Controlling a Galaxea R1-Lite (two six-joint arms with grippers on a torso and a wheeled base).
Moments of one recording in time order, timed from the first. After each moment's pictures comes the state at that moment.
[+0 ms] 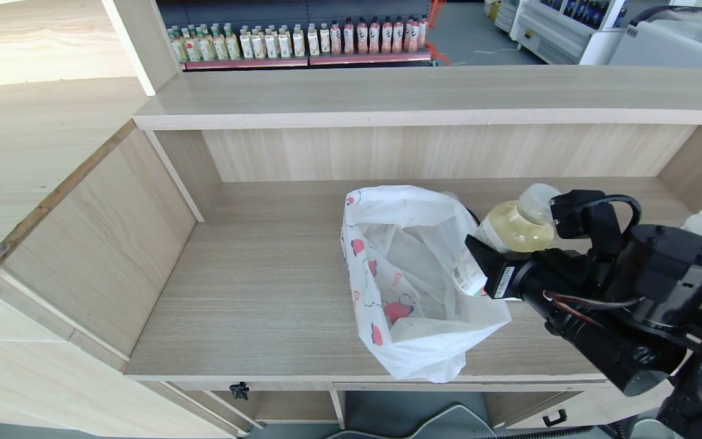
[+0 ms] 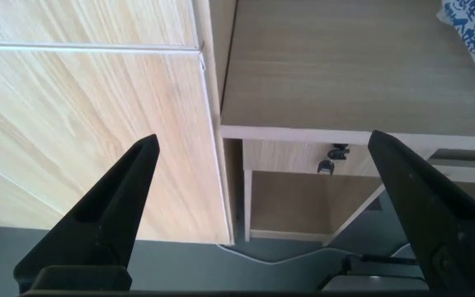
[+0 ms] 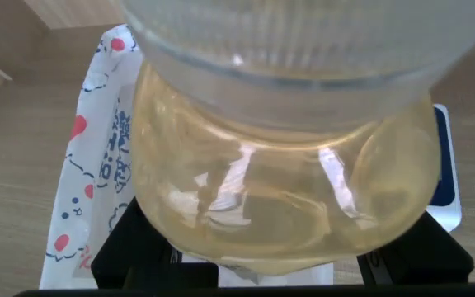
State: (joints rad) left arm 0.00 0.00 0.00 0.00 0.05 0.00; right arm 0.62 1.67 -0.49 -1.23 -0.39 0.08
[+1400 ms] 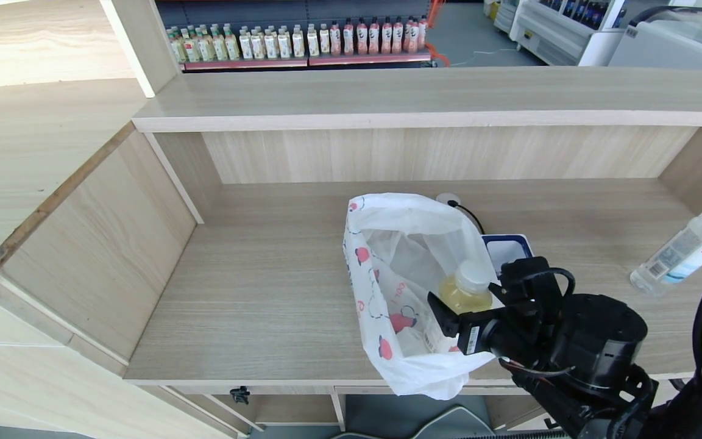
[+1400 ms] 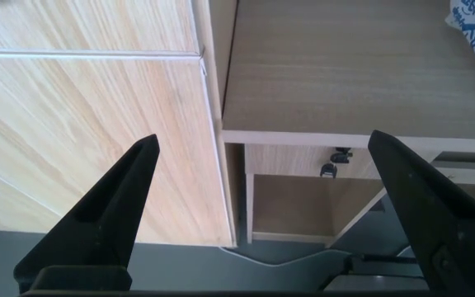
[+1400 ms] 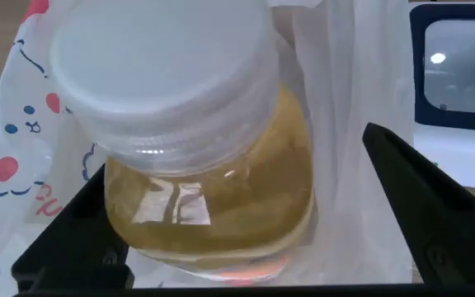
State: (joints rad) left arm 0.00 0.00 0.00 0.00 0.05 0.01; right arm 0.68 1.93 -0.33 -1.52 -0.39 0.07
